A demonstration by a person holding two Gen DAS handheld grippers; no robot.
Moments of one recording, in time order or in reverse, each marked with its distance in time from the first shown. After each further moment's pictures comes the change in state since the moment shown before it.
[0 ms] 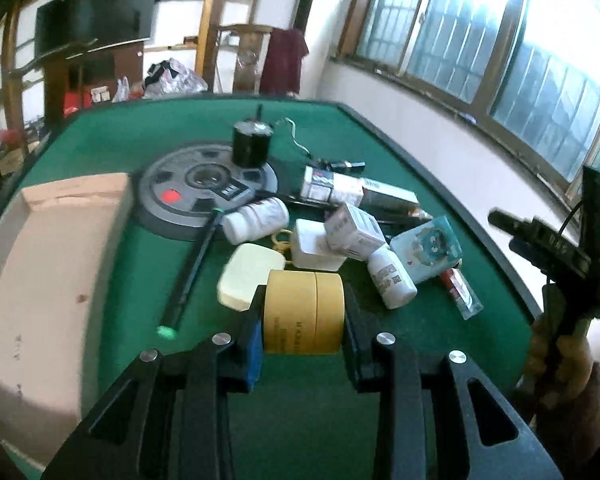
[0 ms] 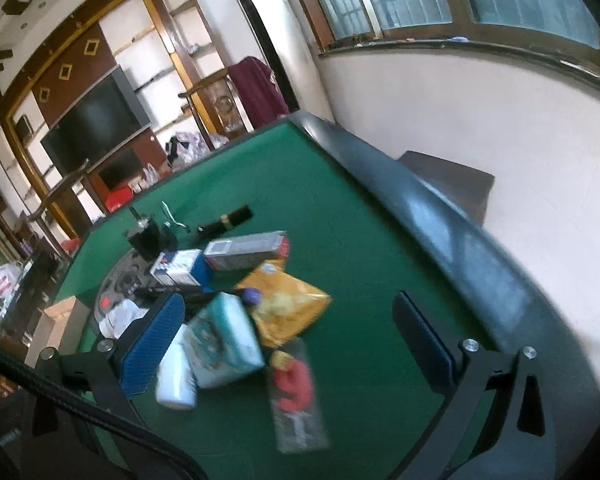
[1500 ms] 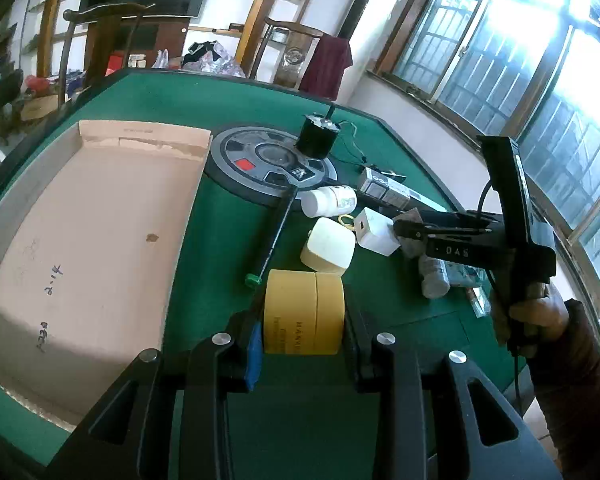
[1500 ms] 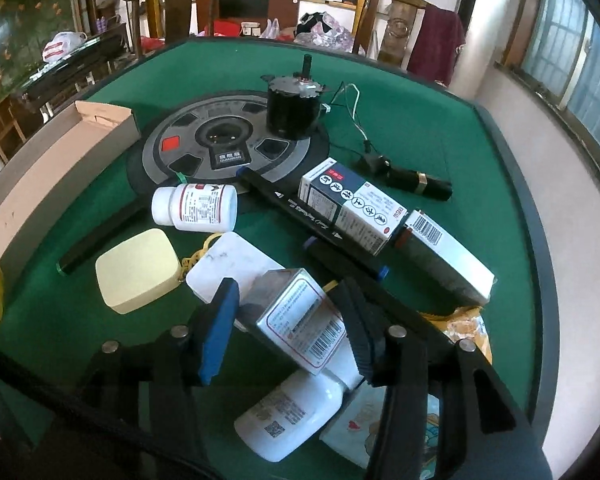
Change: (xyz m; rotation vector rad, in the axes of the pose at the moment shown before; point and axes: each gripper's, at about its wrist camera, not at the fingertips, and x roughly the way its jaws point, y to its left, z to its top) left arm -0.024 0.074 -0.035 -0.169 -0.010 -0.004; right arm 0.095 0.176 -0.030 -0.713 0.283 0.099
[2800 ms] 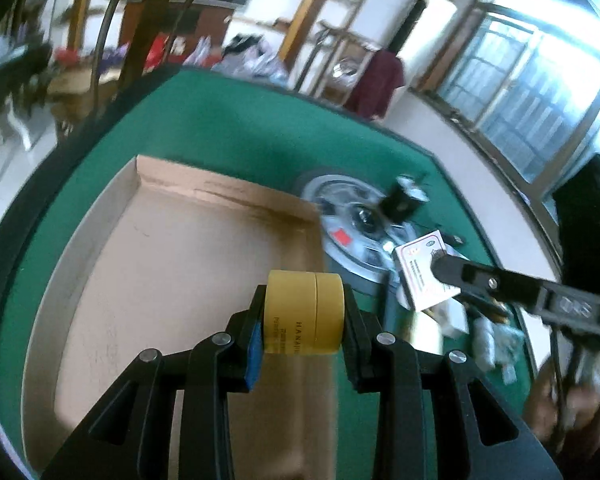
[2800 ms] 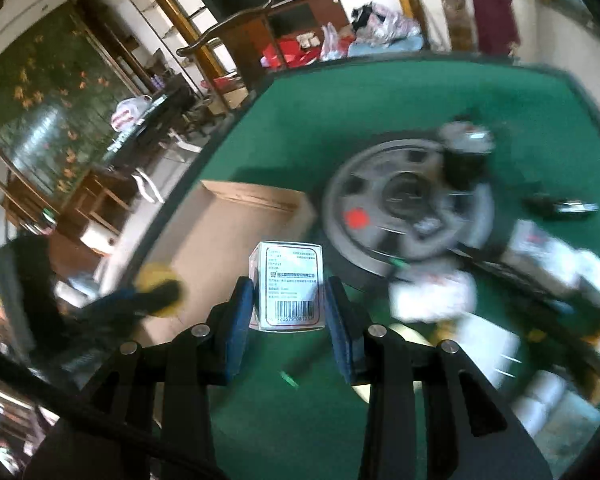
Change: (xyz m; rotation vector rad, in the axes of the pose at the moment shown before) left arm 0.027 0.117 0.104 -0.153 0.038 0.068; right arm 0.005 0.097 0.102 0.288 0.004 0.497
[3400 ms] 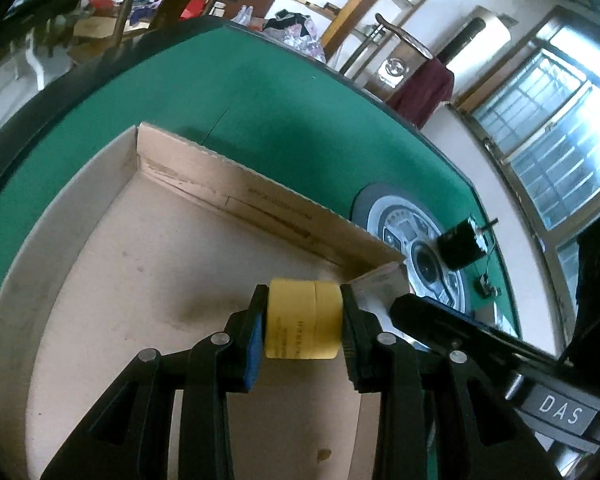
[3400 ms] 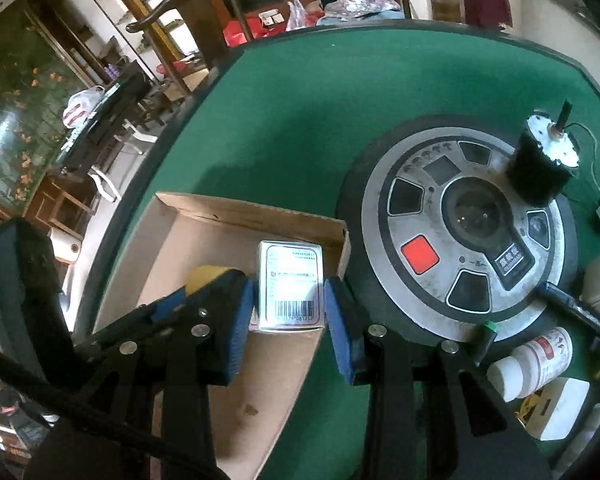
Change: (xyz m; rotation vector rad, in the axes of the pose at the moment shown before) left arm 0.081 0.050 0.028 -0.195 0.035 -0.034; right arm 0.094 0.021 0.033 0.035 0.043 -0.186
